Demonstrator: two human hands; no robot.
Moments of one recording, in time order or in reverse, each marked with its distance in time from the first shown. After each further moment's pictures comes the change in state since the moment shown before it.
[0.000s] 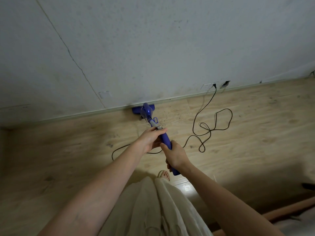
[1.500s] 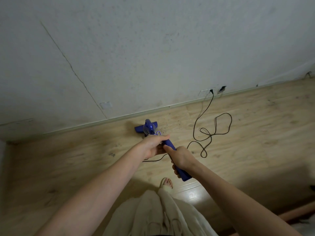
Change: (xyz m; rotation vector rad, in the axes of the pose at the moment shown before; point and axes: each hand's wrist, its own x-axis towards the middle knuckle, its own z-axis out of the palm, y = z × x) left_hand -0.040 0.012 0.031 0.118 -0.019 -0.101; right_hand -0.031 -0.008 -0.037 0.011 -0.091 0.149
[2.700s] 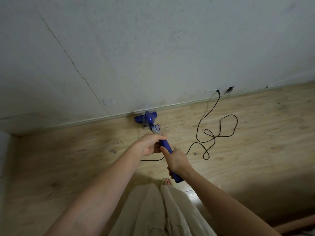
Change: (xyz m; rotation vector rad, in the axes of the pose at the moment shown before) left_hand 0.030 0.022 -0.013 0.008 0.049 -0.030; right_hand 0.032 -0.015 0.007 -0.029 0.043 -0.036
